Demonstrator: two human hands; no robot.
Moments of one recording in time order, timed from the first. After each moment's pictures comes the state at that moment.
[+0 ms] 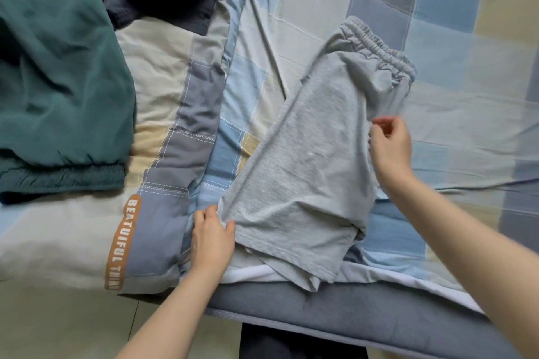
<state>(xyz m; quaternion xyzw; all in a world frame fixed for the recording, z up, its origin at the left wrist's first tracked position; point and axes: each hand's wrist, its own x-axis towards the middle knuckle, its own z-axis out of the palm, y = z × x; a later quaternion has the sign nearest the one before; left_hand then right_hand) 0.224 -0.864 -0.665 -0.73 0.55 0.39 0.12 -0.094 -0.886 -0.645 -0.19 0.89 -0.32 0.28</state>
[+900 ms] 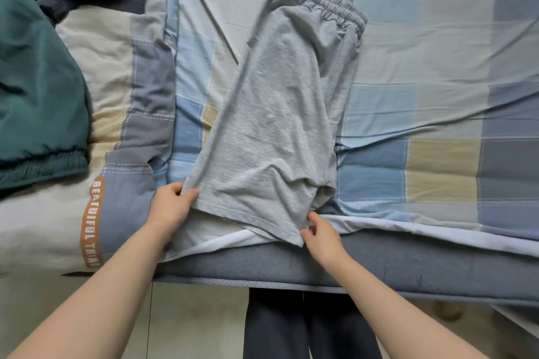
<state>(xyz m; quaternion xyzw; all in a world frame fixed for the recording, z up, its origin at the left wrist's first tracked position) 0.259 -0.883 -0.692 -0.71 0.51 0.47 0.07 0.031 -0.671 -0.678 -0.18 0.81 -0.12 0.54</state>
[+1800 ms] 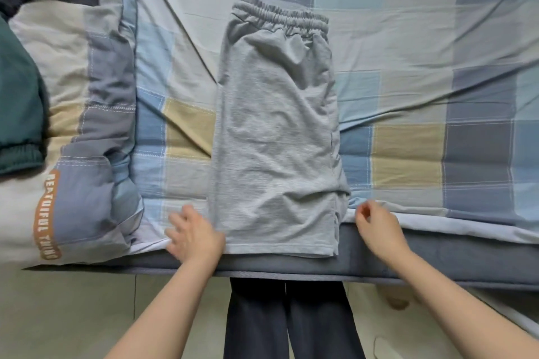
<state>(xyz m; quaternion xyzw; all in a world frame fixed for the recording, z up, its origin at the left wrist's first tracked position) 0.164 -0.751 -0.658 -0.73 0.58 0.24 0.28 -0.106 -0.578 -0.662 -0.23 0.89 -0.03 0.39</state>
